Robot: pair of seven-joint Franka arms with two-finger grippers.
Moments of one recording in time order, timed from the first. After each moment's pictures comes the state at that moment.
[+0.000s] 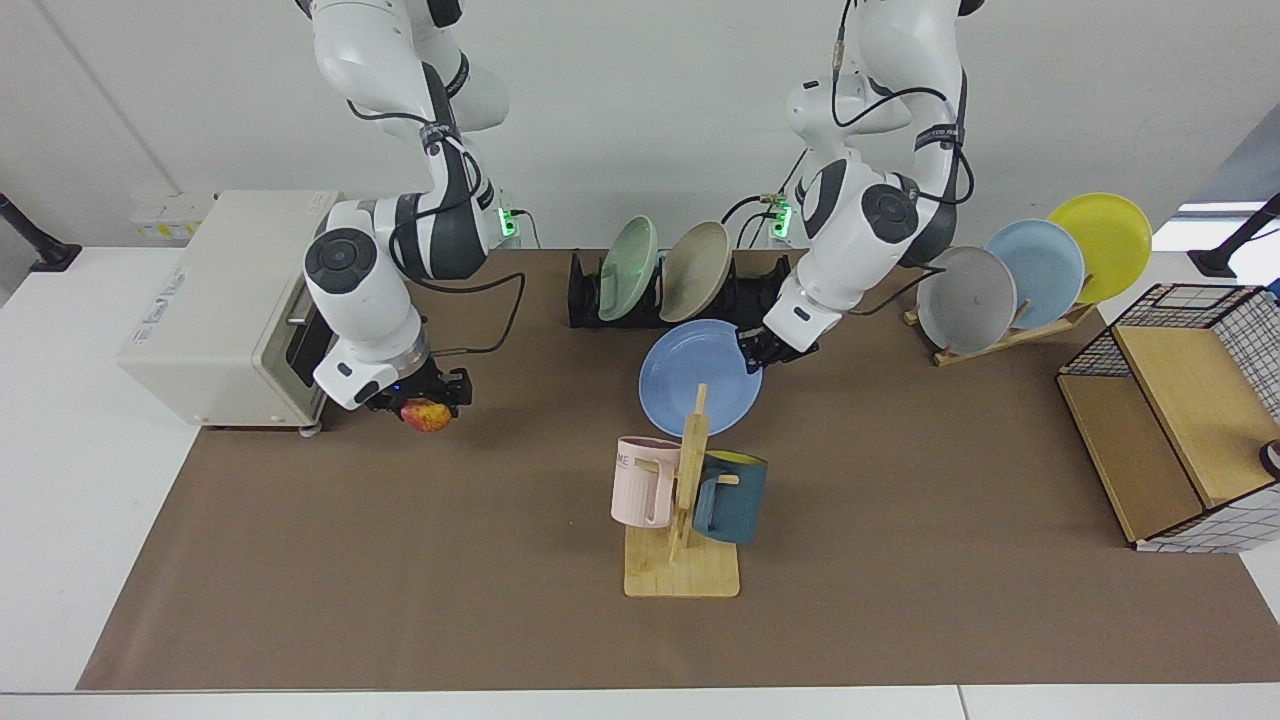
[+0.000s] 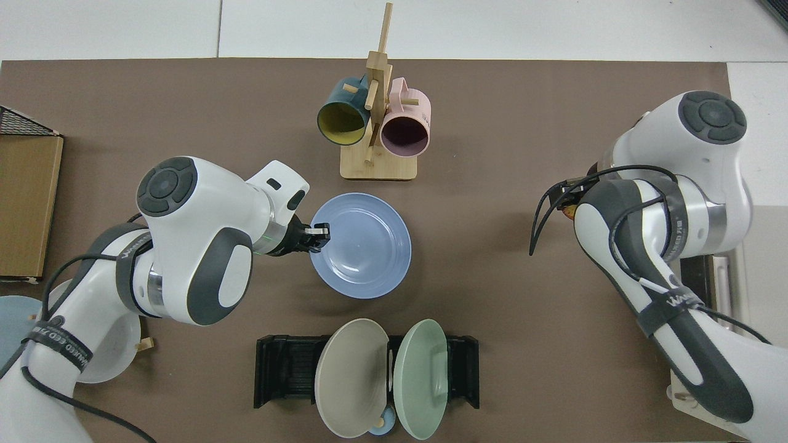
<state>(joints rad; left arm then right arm) 0.07 0.17 -0.47 -1.99 -0.26 2.14 -0.31 0.13 0.26 -0.03 -1.79 -0.01 1.99 0.04</state>
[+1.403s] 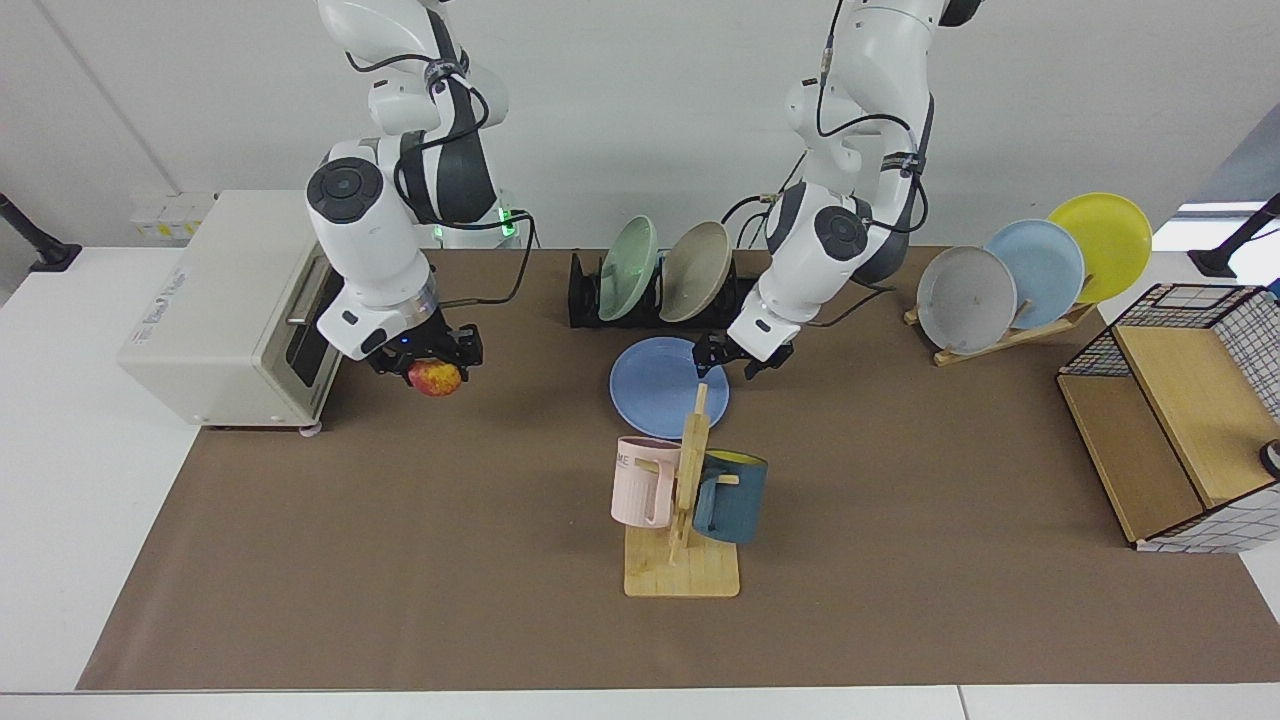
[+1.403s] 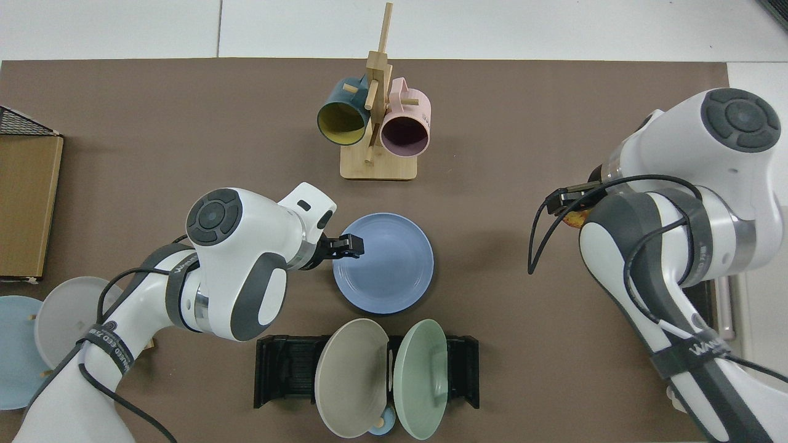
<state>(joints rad) -0.02 0.19 -0.44 -2.08 -0.27 2.30 -0.35 0.18 0.16 -0.03 -1.80 0.00 1.92 0.06</state>
